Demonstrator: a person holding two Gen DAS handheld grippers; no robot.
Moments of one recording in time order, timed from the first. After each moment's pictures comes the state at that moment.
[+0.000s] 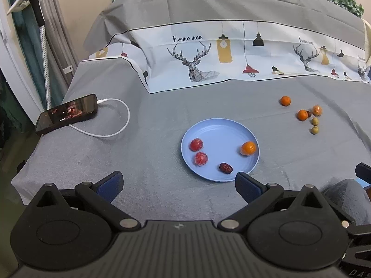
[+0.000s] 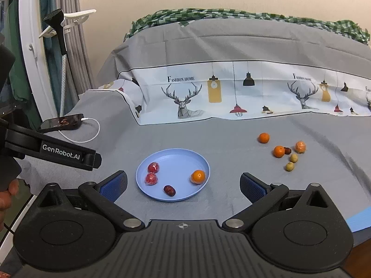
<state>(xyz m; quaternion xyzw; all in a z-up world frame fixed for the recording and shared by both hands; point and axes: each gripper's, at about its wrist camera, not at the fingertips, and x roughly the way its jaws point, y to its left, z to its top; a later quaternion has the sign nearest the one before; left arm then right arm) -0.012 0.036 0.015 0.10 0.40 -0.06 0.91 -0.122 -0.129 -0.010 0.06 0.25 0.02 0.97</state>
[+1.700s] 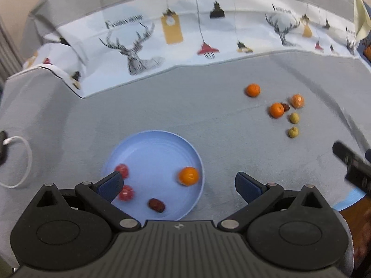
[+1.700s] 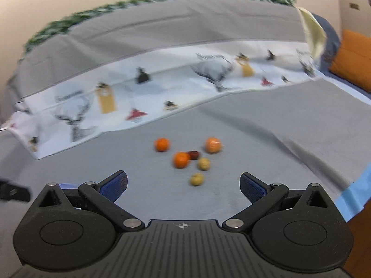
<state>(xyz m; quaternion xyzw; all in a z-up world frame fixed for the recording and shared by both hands) 0.109 -0.127 -0.040 0.14 0.47 -0.12 0.86 -0.020 -0.337 -0.078 0.15 0.25 -0.19 0.94</state>
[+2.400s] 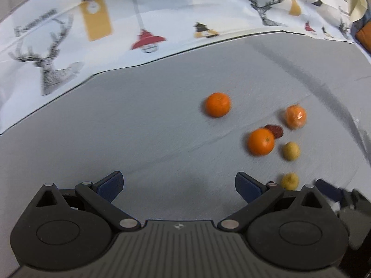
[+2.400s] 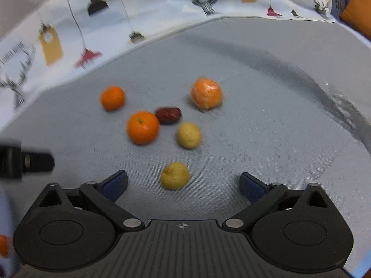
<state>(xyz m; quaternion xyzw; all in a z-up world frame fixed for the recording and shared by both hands) 0.245 -0.272 -0.153 0.15 0.49 -0.19 0.84 0.134 -0.385 -0.192 0.16 0.40 -0.21 0.88</state>
